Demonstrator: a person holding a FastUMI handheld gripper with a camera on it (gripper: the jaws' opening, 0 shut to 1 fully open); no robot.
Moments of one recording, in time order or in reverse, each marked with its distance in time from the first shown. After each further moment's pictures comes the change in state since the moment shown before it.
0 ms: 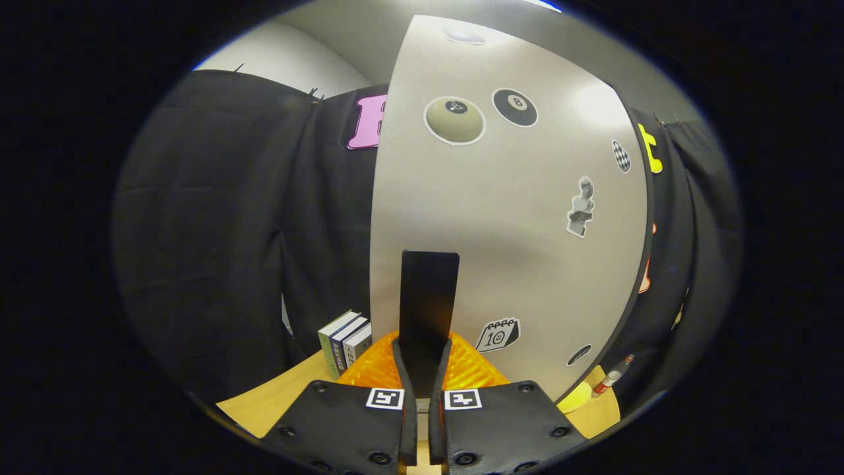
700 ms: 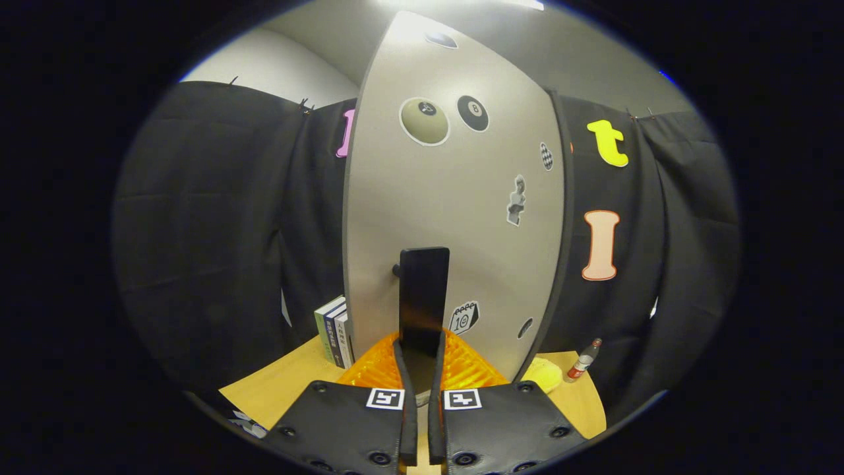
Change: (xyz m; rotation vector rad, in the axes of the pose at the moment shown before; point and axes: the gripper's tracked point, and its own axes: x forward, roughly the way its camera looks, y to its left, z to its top) arm -0.045 -0.031 -0.008 0.033 0.011 -0.047
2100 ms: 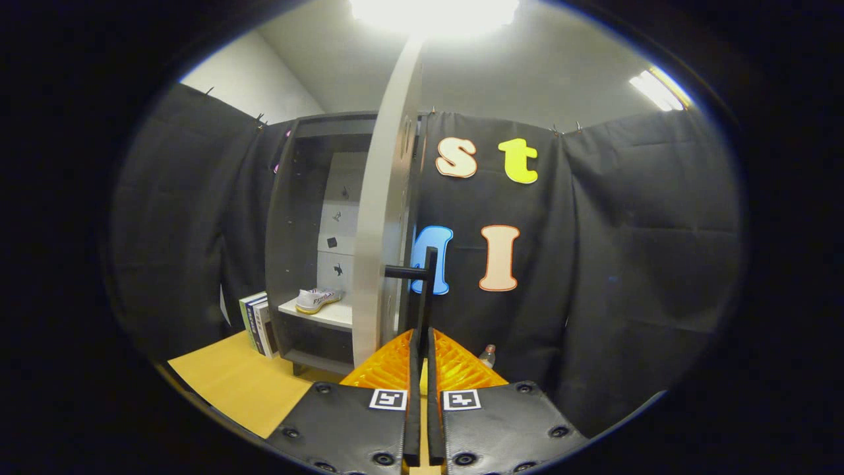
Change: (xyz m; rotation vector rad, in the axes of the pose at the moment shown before) arm -0.040 -0.103 -0.004 -0.046 -0.096 -0.211
